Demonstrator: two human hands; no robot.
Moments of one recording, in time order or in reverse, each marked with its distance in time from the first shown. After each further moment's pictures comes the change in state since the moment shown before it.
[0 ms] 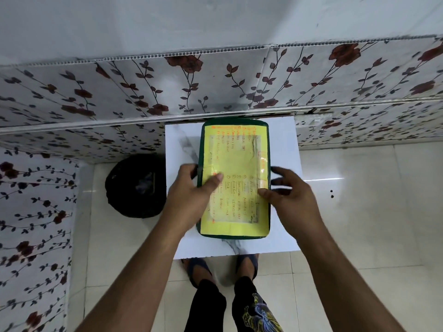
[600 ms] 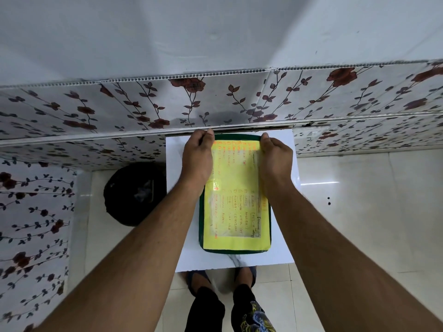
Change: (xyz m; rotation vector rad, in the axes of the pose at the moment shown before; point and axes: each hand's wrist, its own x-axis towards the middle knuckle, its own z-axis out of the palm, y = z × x) left_hand 0.093 0.040 0.023 -0.266 0.079 0.128; right_hand 0.093 -0.051 0.043 0.355 0.214 -0.004
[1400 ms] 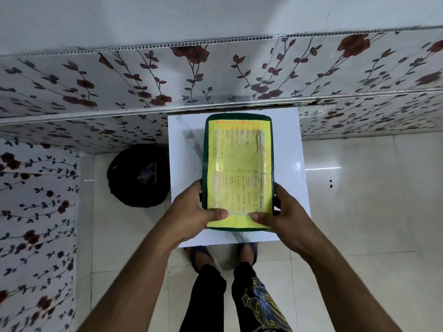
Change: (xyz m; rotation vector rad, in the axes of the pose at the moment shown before) left_hand -0.107 -0.047 -0.067 0.232 -0.440 -0.327; right_hand -0.101 0.052 -0.091 -0.337 -0.564 0.147
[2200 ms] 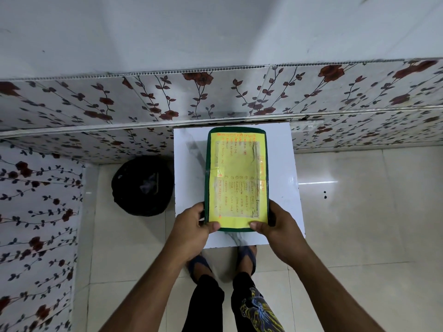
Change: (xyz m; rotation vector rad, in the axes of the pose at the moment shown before) left_hand -0.026 -0.023 0.015 0.147 0.146 0.089; right_hand -0.012 0.026 0.012 -0.076 0.086 -0.079
